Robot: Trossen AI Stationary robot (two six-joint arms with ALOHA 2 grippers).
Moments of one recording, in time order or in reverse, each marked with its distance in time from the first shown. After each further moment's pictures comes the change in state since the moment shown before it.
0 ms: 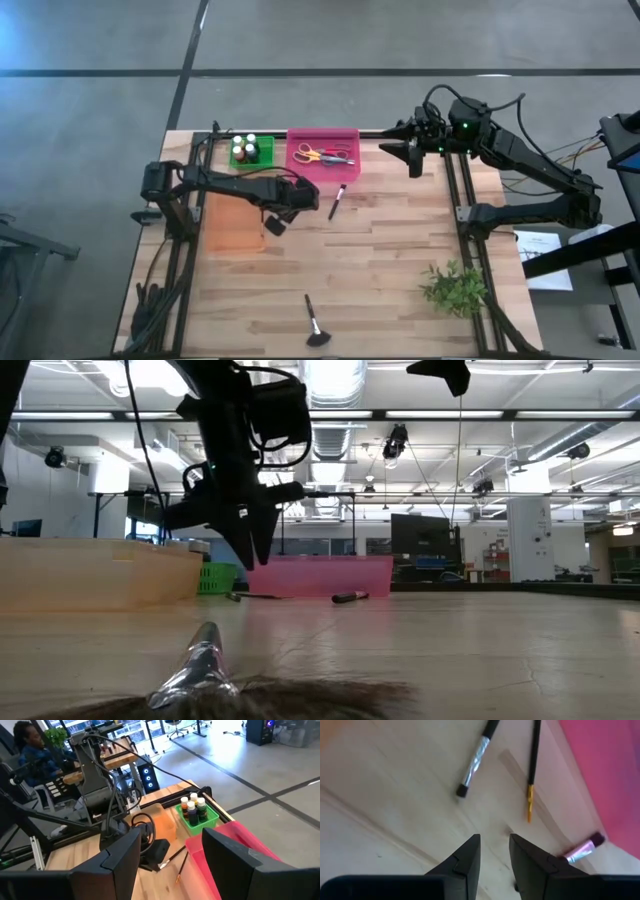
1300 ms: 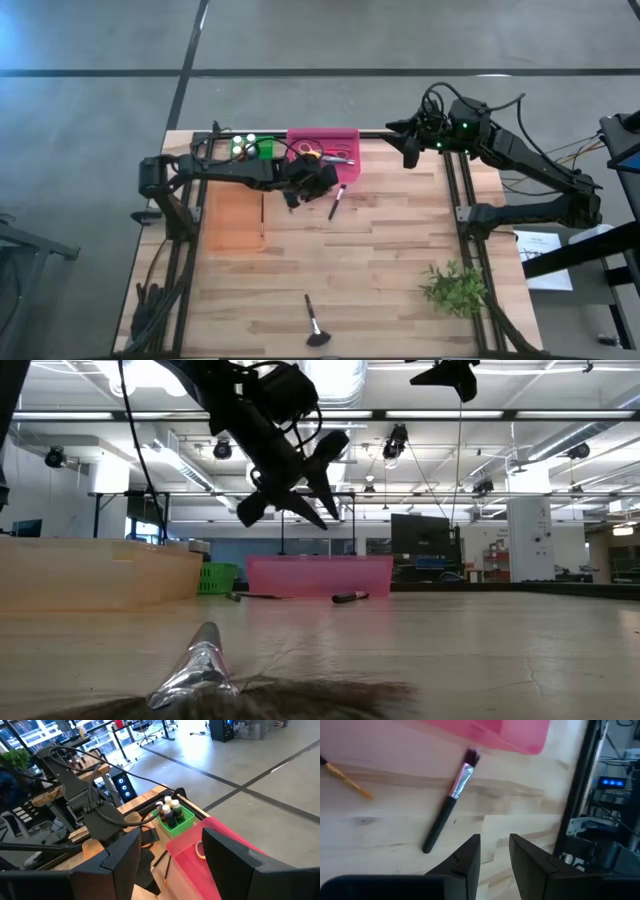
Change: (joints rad) left arm 0.146 -0.034 0.010 0.449 0.248 0.759; right arm 0.000 0.000 0.000 -0.006 0.167 0.113
